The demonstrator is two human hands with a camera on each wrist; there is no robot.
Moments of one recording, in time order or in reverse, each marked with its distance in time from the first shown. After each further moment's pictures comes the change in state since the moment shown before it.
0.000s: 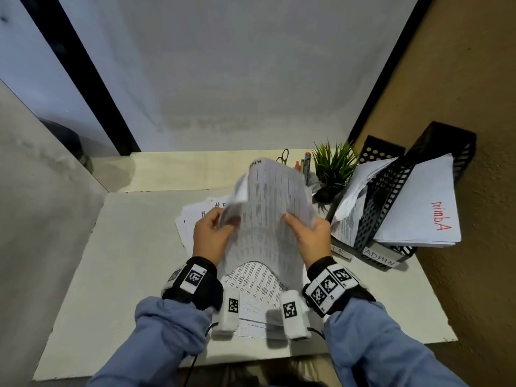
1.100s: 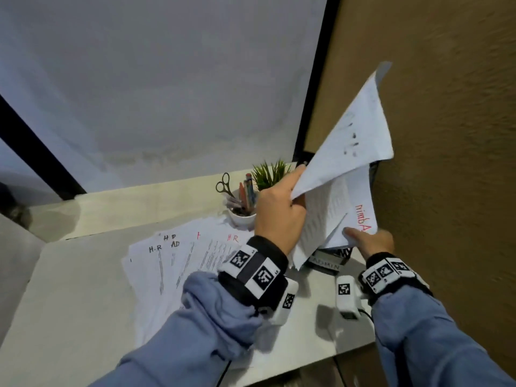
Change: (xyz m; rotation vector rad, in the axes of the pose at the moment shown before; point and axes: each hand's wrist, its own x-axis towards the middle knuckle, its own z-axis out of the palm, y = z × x) left_hand -0.054 0.124 0.195 0.238 -0.286 0.579; right_hand 0.060 -0.016 -0.232 -0.388 0.615 0.316
